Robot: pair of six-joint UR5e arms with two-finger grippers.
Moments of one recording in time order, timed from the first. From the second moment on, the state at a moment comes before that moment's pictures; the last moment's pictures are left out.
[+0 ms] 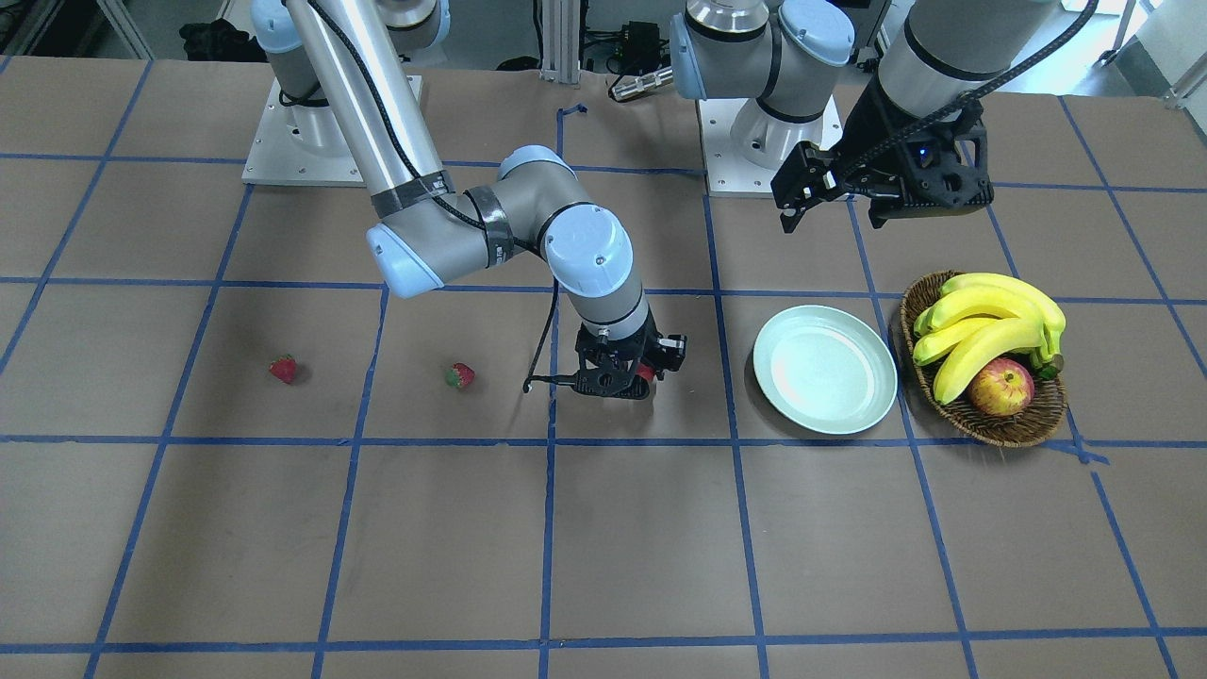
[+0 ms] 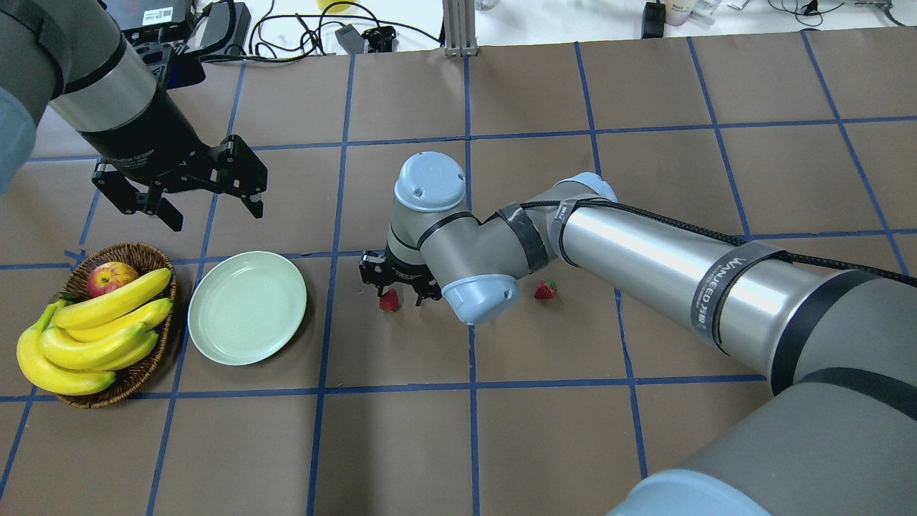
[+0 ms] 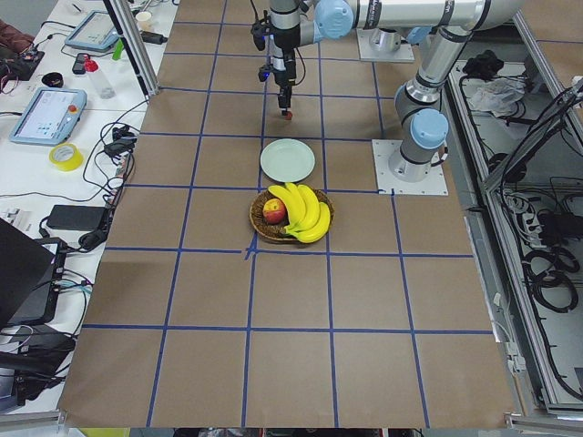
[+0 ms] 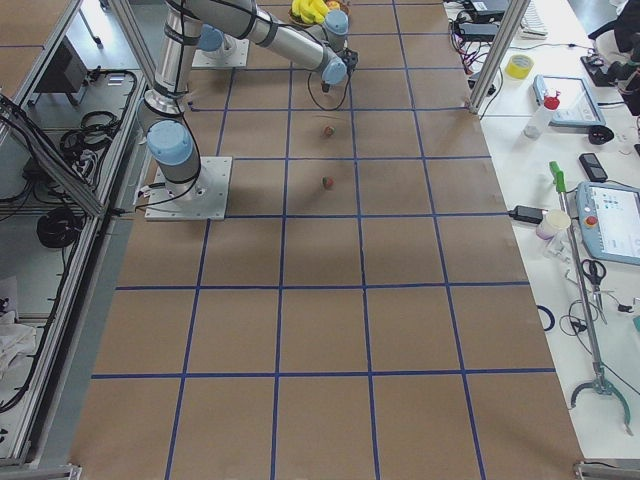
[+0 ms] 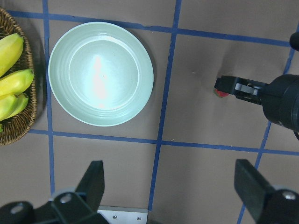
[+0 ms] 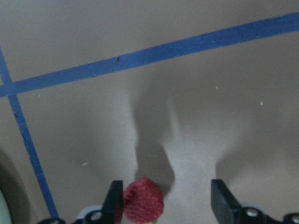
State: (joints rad) left arm -1.49 -1.50 -1.65 -1.65 1.54 -0.04; right arm 2.07 -1.03 1.73 -2.34 -1.33 0.70
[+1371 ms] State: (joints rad) left arm -1.49 -1.50 -1.65 -1.62 1.54 -0.04; right arm 1.79 -1.20 1.92 -2.12 -1.56 0.32
